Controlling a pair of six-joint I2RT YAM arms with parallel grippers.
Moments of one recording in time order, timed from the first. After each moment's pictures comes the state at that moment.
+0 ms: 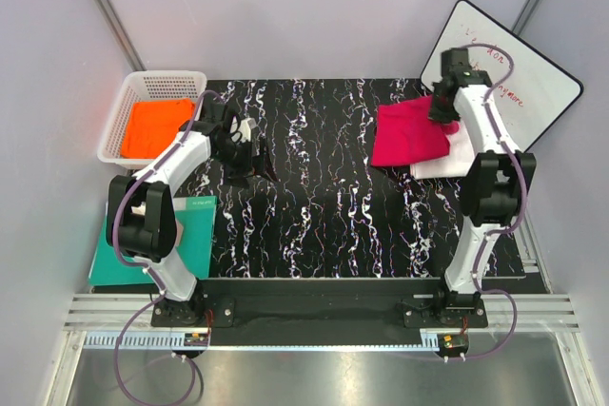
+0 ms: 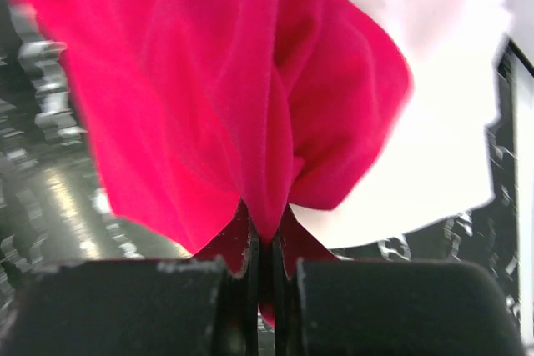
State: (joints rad) left arm -0.21 1.70 1.28 -0.81 0.49 -0.26; right arm 0.04 1.99 1.93 -0.91 0.16 0.20
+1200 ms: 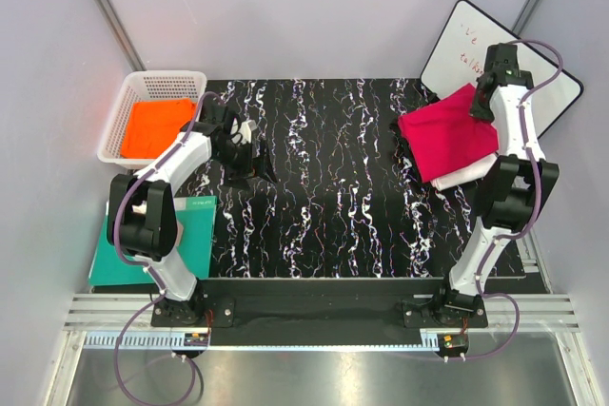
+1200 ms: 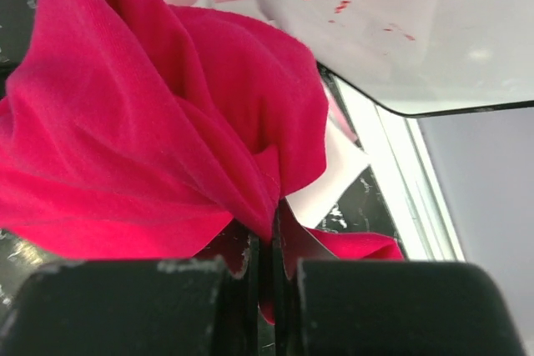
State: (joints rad) left arm -0.21 1.71 1.27 -0.81 0.50 -0.26; right arm -0.20 1.96 1.93 -0.91 0.25 0.13
